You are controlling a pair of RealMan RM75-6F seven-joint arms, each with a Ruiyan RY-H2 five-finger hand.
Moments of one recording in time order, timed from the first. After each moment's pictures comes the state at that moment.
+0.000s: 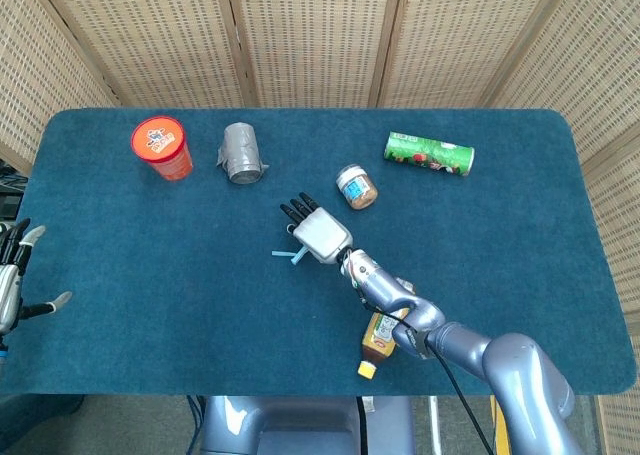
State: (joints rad) left arm -0.17 -1.19 -0.12 -1.44 1.36 1.38 -0.14; right arm 1.12 -1.89 0.19 -0.81 -1.43 0.72 -0.17
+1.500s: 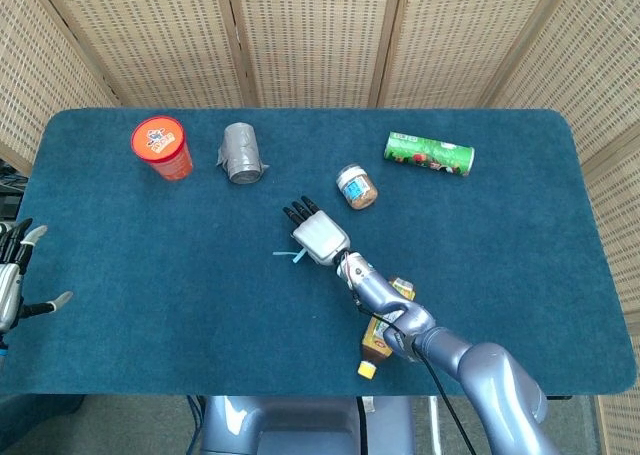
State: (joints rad) left arm -0.18 -1.19 -0.12 -1.43 1.37 1.35 -0.16; right arm 1.13 -2.00 0.17 -0.64 -1.43 0.73 -0.06
